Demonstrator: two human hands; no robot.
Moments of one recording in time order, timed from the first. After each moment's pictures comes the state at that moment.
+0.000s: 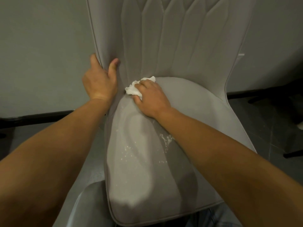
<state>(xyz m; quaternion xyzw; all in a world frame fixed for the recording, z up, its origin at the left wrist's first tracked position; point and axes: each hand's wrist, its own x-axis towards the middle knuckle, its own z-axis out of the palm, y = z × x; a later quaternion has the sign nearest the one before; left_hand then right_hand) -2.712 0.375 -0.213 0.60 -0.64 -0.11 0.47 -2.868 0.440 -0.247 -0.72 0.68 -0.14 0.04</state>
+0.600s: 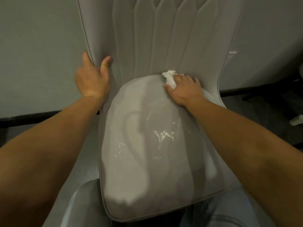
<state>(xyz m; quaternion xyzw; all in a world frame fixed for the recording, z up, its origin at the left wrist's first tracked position) -2.711 0.374 -0.214 0.61 -0.64 -0.05 0.47 -2.994 0.460 -0.244 -0.58 0.81 0.00 0.02</state>
